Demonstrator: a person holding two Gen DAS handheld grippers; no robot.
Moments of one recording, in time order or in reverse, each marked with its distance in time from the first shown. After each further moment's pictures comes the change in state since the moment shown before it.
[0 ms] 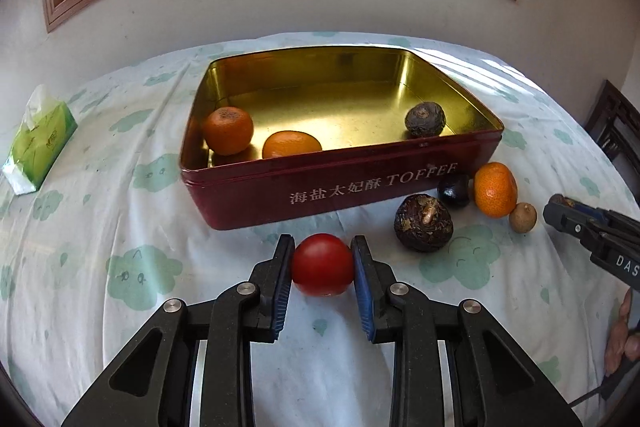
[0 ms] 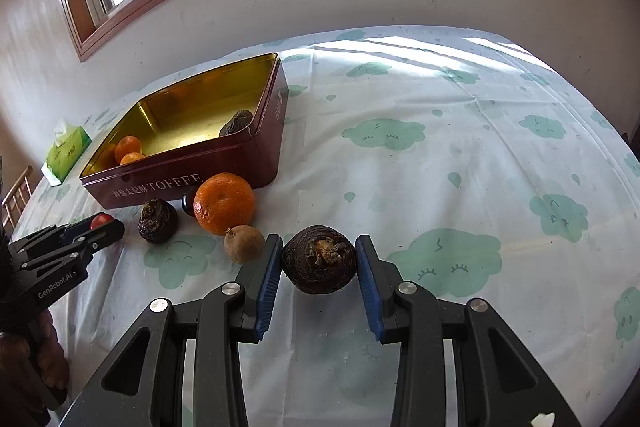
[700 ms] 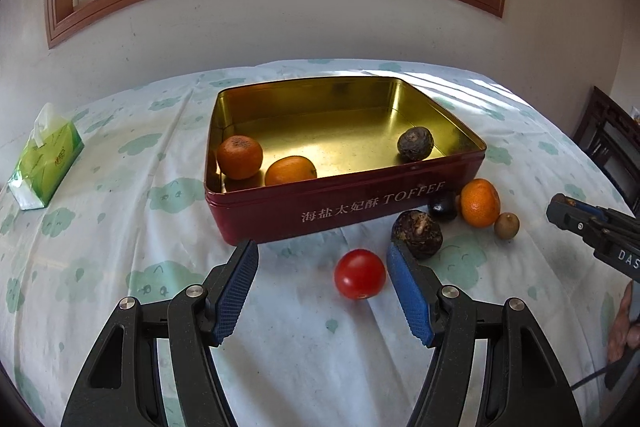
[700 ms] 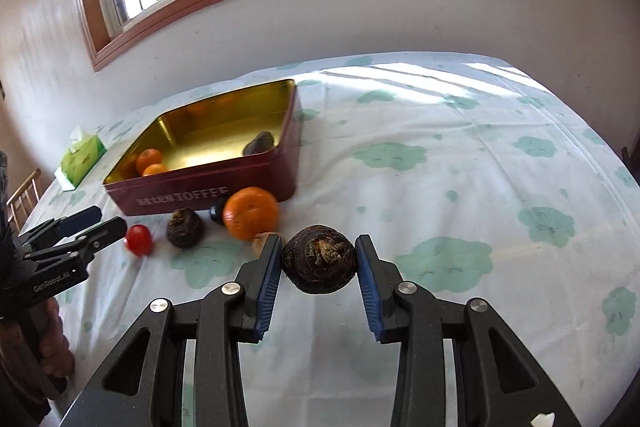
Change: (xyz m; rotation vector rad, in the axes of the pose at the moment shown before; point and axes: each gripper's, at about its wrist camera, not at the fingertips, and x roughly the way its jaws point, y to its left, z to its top) left arm -0.019 0.001 0.003 0.067 -0.062 -0.030; right arm -0.025 -0.009 -0.002 0.025 -0.083 -0.007
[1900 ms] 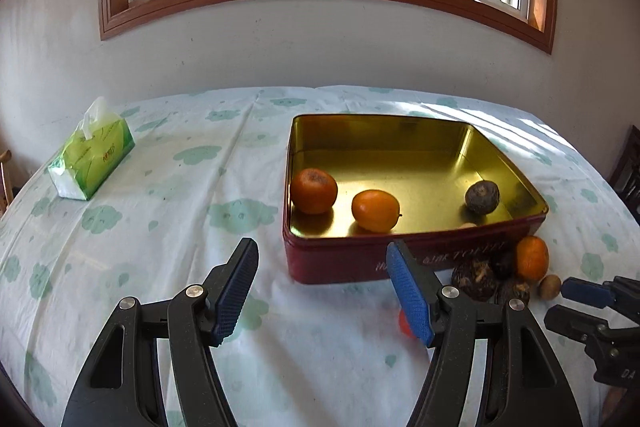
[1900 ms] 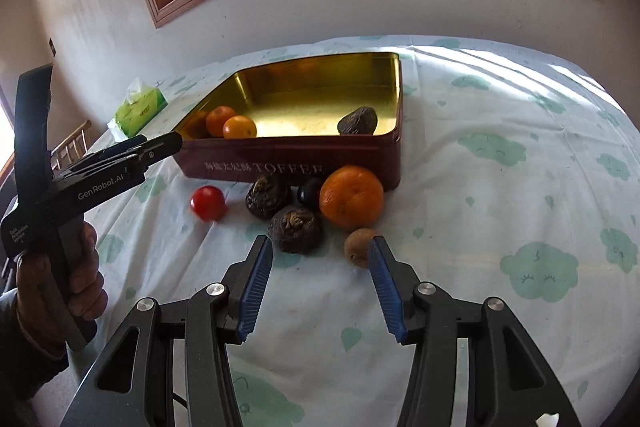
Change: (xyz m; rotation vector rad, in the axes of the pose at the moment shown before) left arm -0.010 0.035 0.003 -0.132 -0.085 0.150; right arm 0.019 0.070 -0.008 -0.173 0.122 0.248
